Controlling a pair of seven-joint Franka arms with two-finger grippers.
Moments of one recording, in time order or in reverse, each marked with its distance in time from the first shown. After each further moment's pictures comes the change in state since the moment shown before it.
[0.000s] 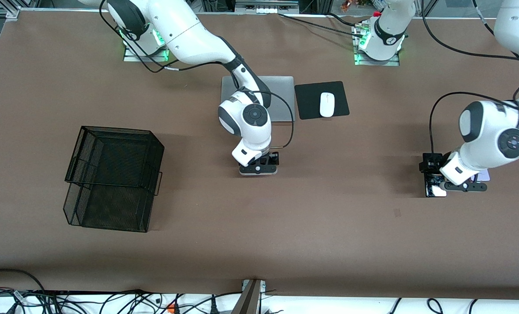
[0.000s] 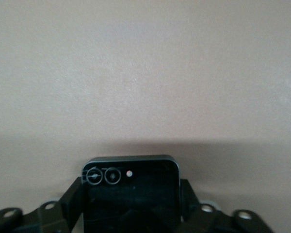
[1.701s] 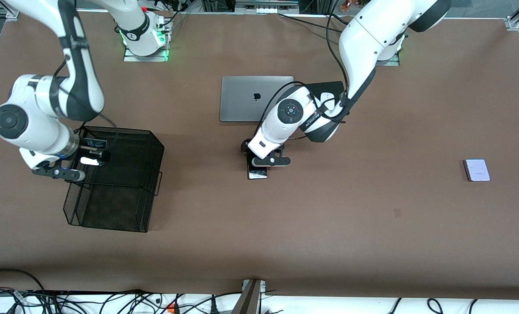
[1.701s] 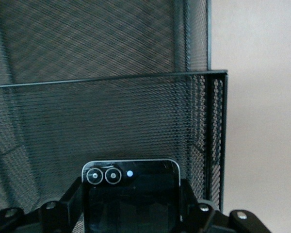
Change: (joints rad) left arm -0.852 0.338 -0.026 0.288 -0.134 0.351 -0.847; right arm -0.393 -0.604 -0.403 -0.615 0.141 -0.281 -0.712
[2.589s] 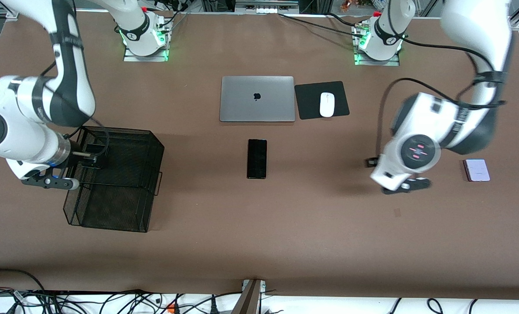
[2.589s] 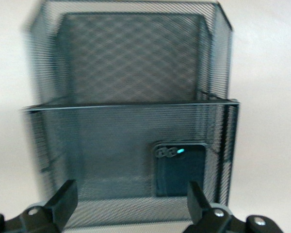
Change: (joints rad) left arm 0.498 -0.281 0.037 0.037 0.266 -0.851 0.351; right arm 0.063 0.023 0.024 0.324 0.021 -0.287 0.018
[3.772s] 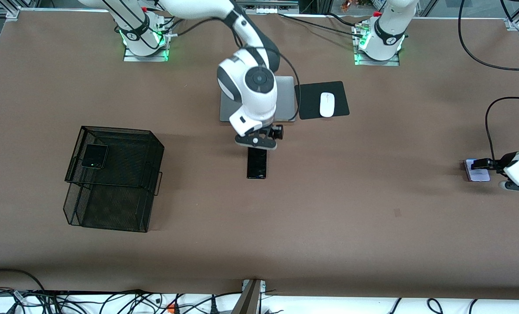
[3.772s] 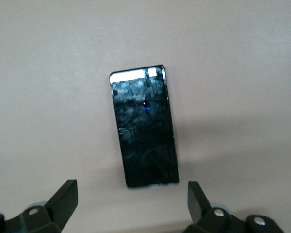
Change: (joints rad) left arm 0.687 0.216 -0.003 -0.087 0.004 0.490 0.901; right arm 0.504 0.366 0.210 0.173 0.042 0.344 0.801
